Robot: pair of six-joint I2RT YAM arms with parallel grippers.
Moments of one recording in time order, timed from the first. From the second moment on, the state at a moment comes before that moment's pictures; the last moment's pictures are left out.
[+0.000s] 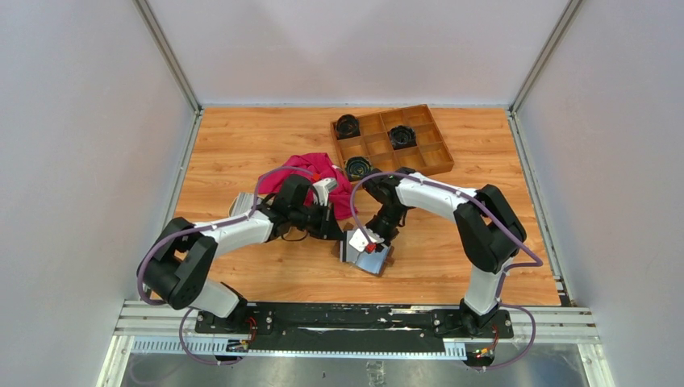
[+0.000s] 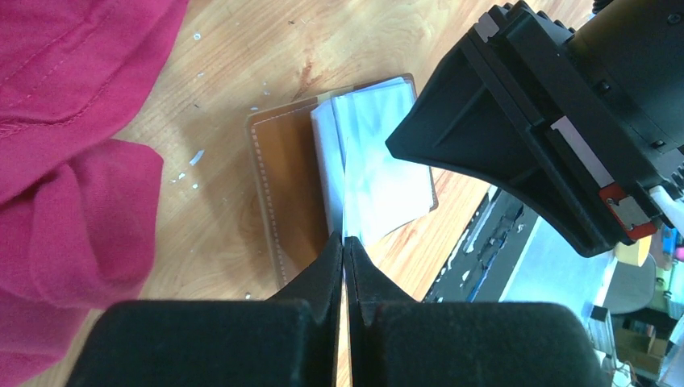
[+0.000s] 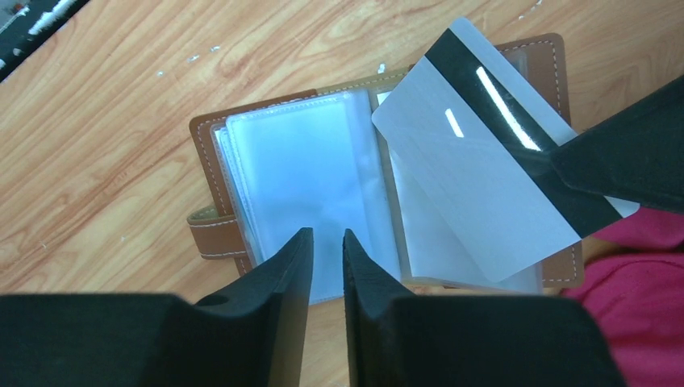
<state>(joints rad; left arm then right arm) -0.58 1.46 0.66 0.06 0.62 -0.42 0.69 1.81 1.22 -1.07 -0.62 -1.86</state>
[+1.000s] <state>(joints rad) -0.59 1.53 0.72 0.07 0.69 -0.42 0.69 1.85 1.20 -1.10 -0.63 -1.89</state>
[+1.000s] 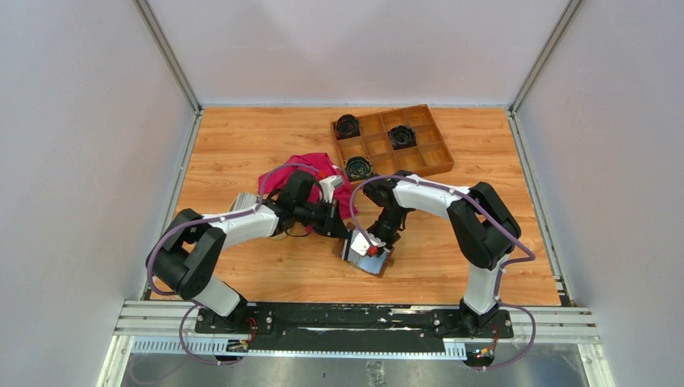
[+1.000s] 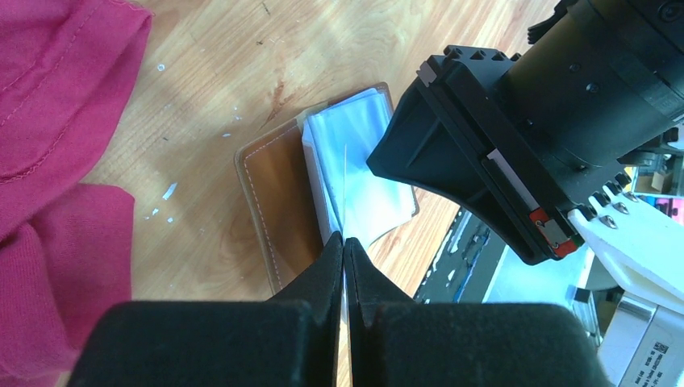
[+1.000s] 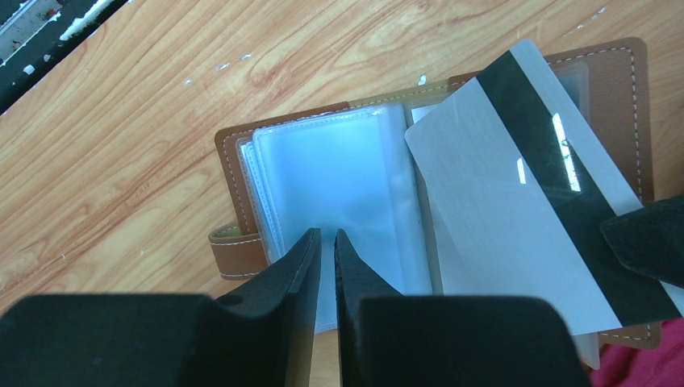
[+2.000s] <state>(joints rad) -0.60 1.59 0.72 0.11 0.70 -0.44 0.69 1.85 1.20 -1.10 -0.64 -1.89</state>
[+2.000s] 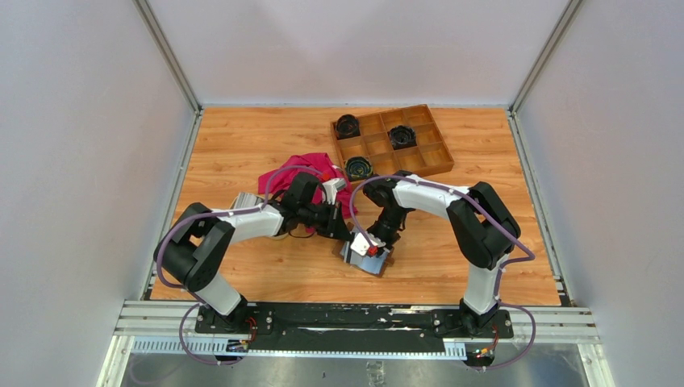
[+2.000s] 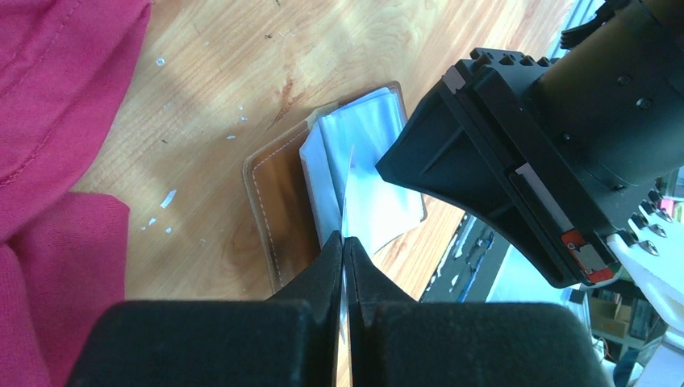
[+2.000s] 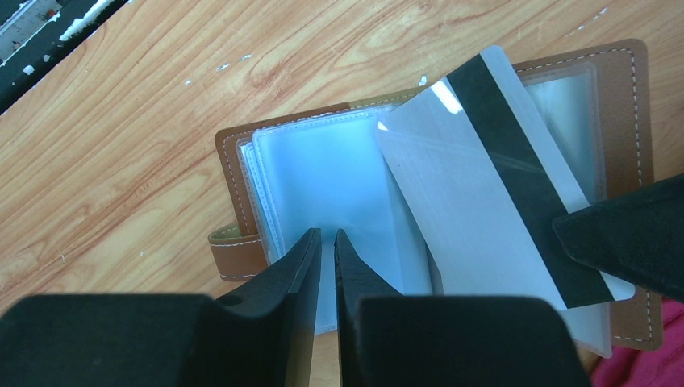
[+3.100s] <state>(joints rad) -0.64 1.68 0.75 0.13 0.67 -0.43 0.67 1.83 1.20 -1.10 -0.64 -1.88</state>
